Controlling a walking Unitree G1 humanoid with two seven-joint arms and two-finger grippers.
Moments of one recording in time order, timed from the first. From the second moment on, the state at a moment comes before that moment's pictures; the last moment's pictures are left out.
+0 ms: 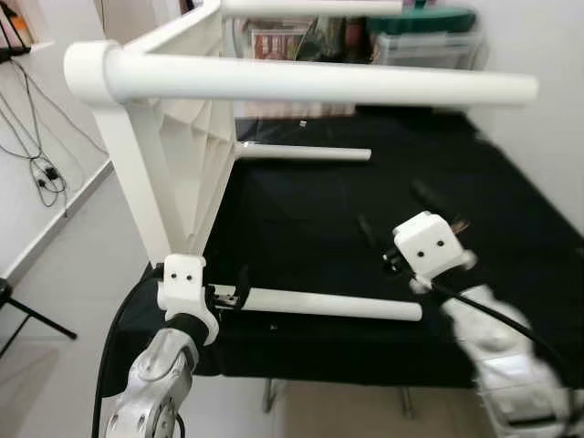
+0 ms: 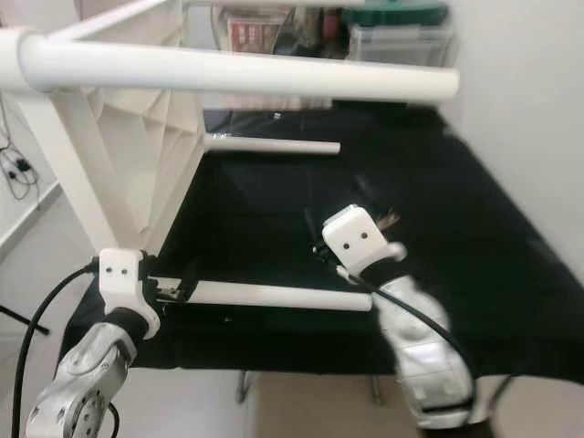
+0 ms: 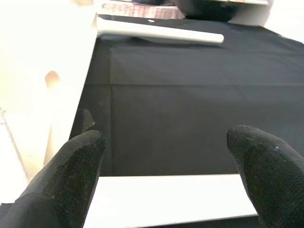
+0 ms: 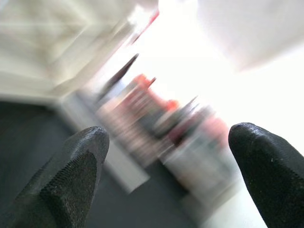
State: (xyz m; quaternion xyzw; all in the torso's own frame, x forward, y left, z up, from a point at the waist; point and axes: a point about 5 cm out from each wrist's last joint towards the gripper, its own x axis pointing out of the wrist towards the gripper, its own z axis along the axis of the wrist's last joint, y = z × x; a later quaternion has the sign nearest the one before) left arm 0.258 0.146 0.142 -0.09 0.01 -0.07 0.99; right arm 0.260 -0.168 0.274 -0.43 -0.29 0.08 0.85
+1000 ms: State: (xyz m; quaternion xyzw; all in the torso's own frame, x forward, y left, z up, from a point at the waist) left arm 0.297 0.172 0.157 -0.12 -0.01 -0.04 0.99; right arm 0.226 -0.172 0.343 -0.53 -0.39 -0.01 0.75
